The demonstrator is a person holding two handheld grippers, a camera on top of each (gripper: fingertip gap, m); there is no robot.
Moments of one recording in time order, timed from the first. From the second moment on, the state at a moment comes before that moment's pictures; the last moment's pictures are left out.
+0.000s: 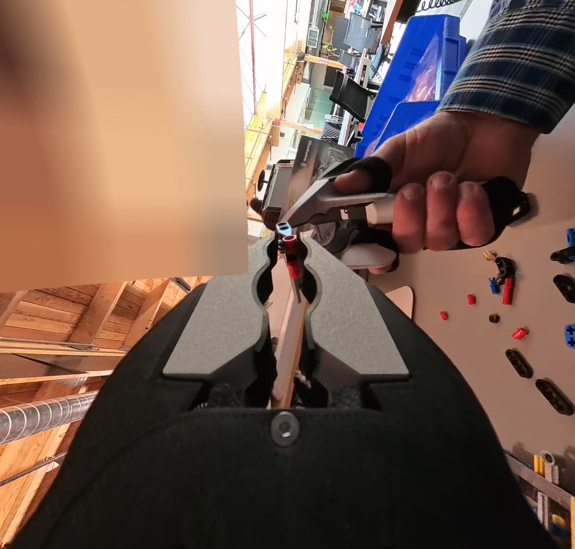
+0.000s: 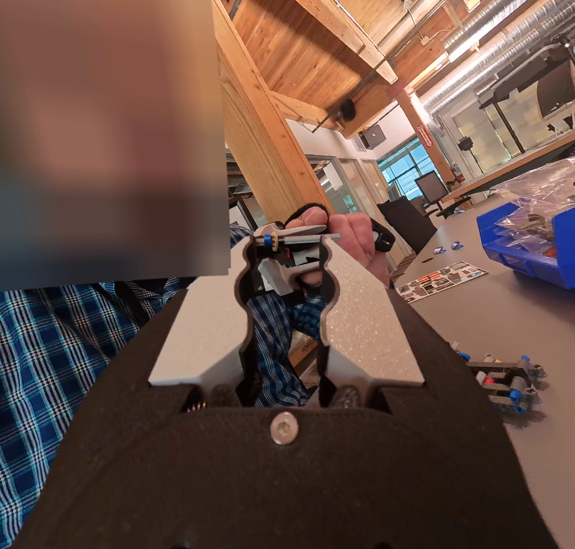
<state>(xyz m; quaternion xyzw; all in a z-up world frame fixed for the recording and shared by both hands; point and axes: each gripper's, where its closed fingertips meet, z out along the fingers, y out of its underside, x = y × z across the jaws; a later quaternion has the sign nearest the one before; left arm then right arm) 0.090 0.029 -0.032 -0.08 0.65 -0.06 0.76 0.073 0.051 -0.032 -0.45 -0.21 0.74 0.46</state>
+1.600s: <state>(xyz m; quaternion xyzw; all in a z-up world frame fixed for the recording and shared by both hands) 0.097 0.009 -0.041 -0.50 0.55 -0.52 0.42 0.078 0.020 -0.064 -0.69 -0.42 0.22 0.54</state>
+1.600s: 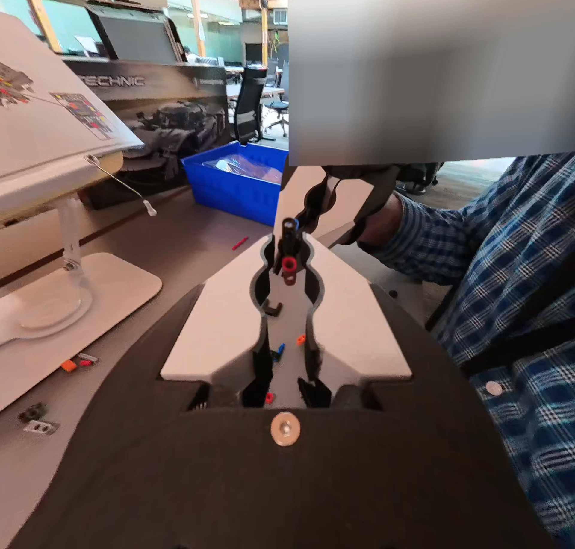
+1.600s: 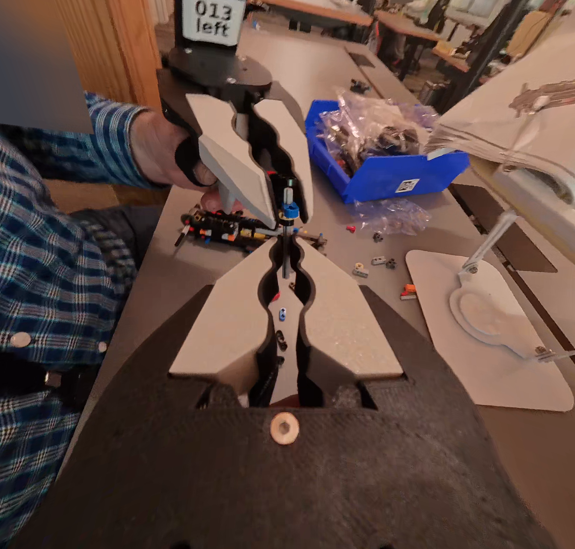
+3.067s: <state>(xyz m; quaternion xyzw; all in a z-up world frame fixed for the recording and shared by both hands) 0.050 0.023 -0.075 -0.59 0.30 -0.66 0.36 0.042 0.010 -0.107 -0.69 -0.48 0.16 0.52</state>
